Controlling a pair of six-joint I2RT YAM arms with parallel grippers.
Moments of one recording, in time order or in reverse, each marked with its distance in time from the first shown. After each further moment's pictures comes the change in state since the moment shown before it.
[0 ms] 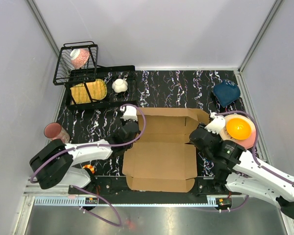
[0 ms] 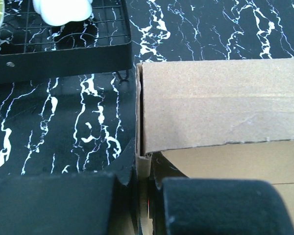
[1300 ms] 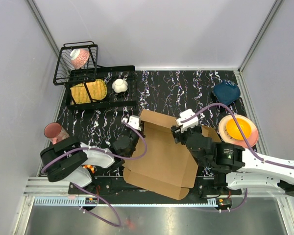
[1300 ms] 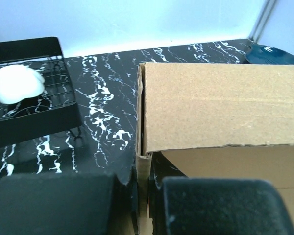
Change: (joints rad) left arm -0.113 0.130 -0.214 0.846 0.113 0.333; right arm 0.396 0.083 0.157 0.404 0.176 -0.938
